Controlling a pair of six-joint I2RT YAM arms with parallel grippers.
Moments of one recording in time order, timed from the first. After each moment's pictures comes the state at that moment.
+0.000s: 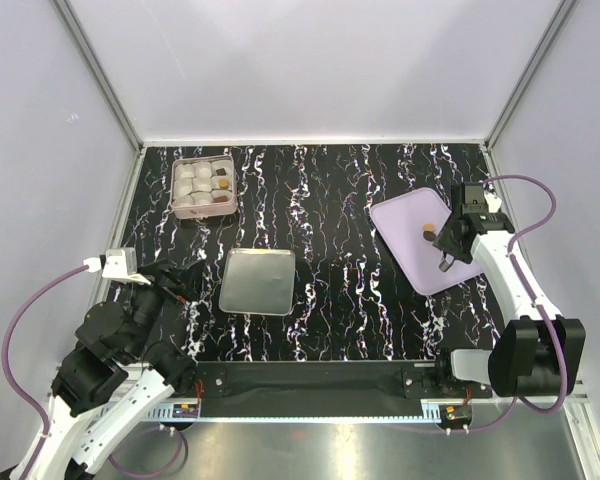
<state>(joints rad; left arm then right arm) -0.65 0.15 0.73 -0.63 -0.43 -0.39 0.01 1.28 1.02 -0.80 0.29 0.53</state>
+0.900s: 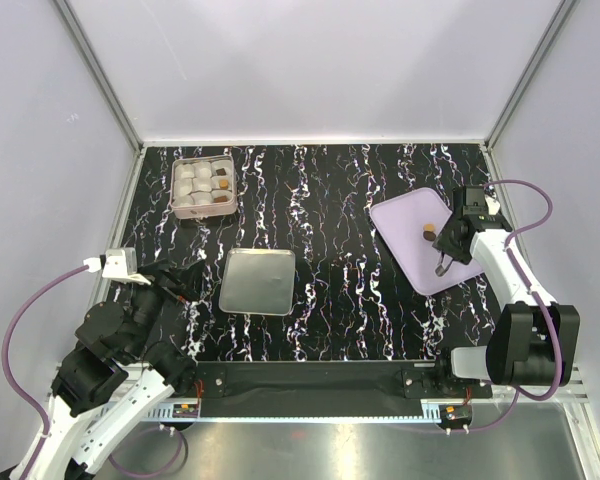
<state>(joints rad) -0.65 0.15 0.73 -0.63 -0.43 -0.39 -0.03 1.33 0.97 -0.70 0.24 0.52</state>
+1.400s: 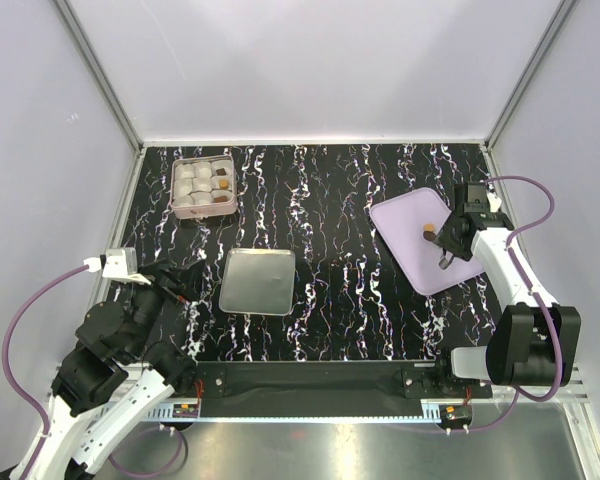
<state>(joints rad) -0.65 0.15 0.73 -0.63 -0.43 -0.39 -0.03 1.33 0.99 -0.70 0.24 0.51</state>
